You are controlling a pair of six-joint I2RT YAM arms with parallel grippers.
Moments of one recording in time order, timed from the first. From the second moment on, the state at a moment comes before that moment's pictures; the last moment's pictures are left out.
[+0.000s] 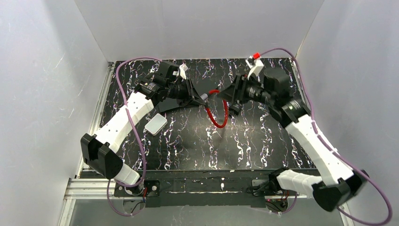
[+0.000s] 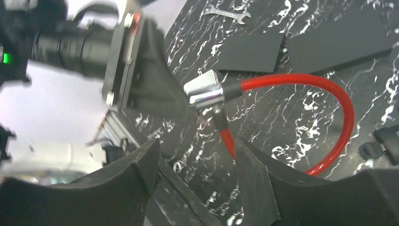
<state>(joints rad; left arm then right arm) -0.55 1.51 1.51 -0.78 0.47 -0.85 0.52 1.14 1.27 -0.44 -0.41 0.52</state>
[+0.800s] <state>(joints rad) -0.55 1.48 1.50 -0.74 0.51 -0.92 0.56 1.20 1.07 -0.23 -0.59 0.21</state>
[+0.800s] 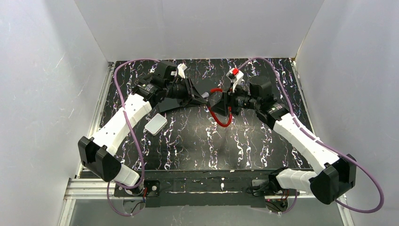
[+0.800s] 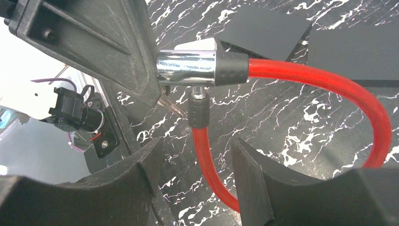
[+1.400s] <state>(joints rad) -0.54 1.48 1.48 -0.72 0.50 -0.94 0.64 1.27 1.07 -0.15 -0.50 0.19</state>
